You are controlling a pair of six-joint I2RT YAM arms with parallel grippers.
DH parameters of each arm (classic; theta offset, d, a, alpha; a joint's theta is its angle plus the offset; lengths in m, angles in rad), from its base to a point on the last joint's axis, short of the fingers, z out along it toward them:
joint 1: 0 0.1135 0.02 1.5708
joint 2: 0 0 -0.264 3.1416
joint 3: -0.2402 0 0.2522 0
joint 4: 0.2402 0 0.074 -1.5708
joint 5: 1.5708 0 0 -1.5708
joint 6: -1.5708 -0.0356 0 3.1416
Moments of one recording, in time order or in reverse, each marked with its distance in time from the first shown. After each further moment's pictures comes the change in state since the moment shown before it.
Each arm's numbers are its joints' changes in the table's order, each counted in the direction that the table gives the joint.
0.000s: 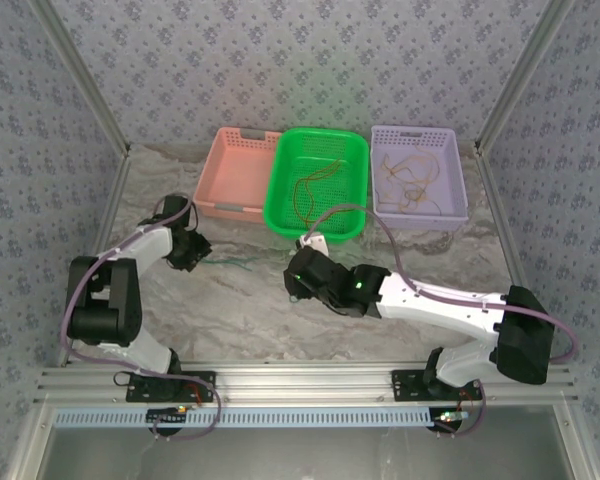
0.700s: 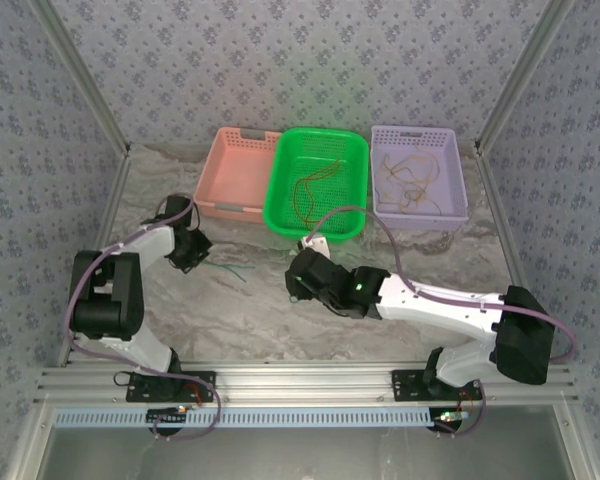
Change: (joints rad) left arm -0.003 -0.018 -0.001 -0.040 -0.005 0.001; right arm -0.005 0.001 0.033 -0.031 -0.001 -0.018
